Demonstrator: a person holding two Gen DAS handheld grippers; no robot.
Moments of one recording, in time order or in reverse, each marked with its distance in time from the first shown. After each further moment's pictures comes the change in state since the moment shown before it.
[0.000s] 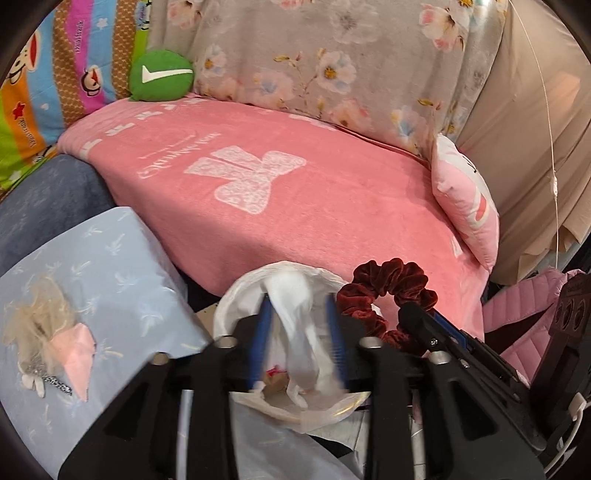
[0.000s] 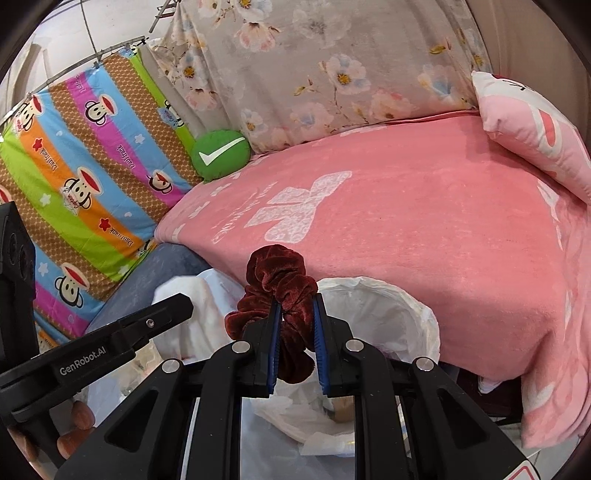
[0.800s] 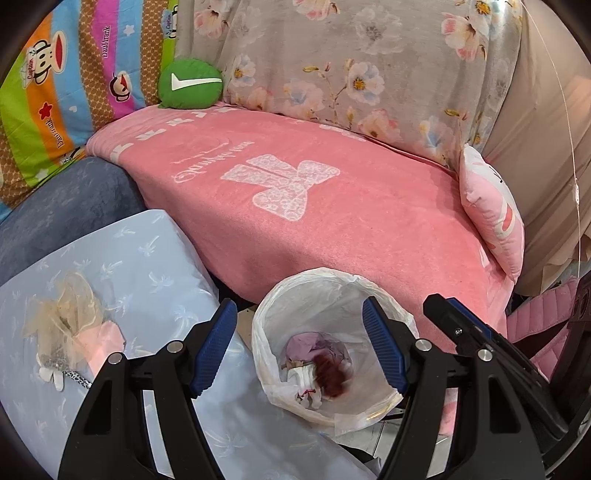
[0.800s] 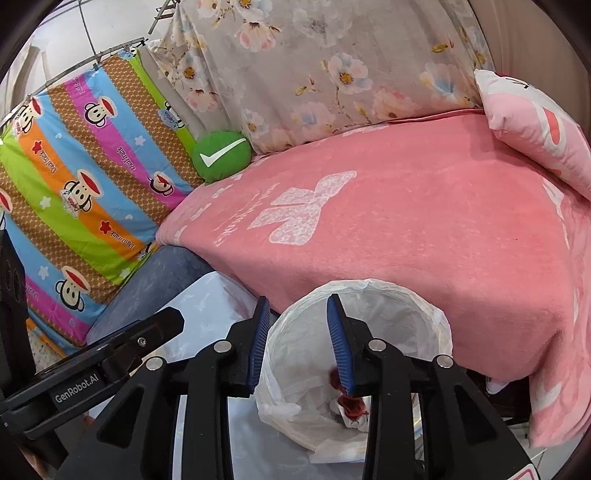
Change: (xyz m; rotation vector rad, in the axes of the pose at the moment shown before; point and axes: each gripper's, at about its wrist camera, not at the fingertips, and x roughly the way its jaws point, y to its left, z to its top) left arm -0.010 0.019 -0.006 -0.024 -0.050 0.114; right arm 0.010 0.019 -0.002 -0.004 -0.001 0.012
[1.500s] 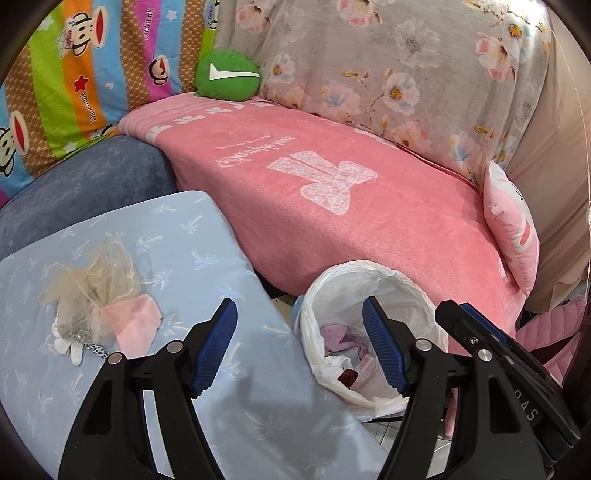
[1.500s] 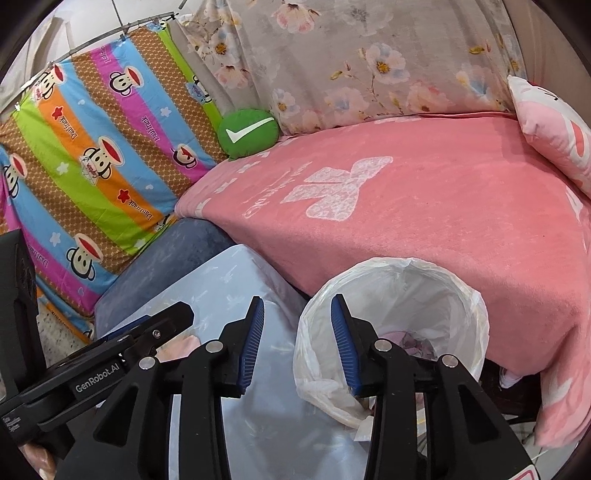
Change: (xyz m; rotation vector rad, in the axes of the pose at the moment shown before) left arm -0.019 0.054 -0.021 -0.098 -0.007 0.056; right arm 0.007 0.052 -0.026 -0.092 0.066 0.051
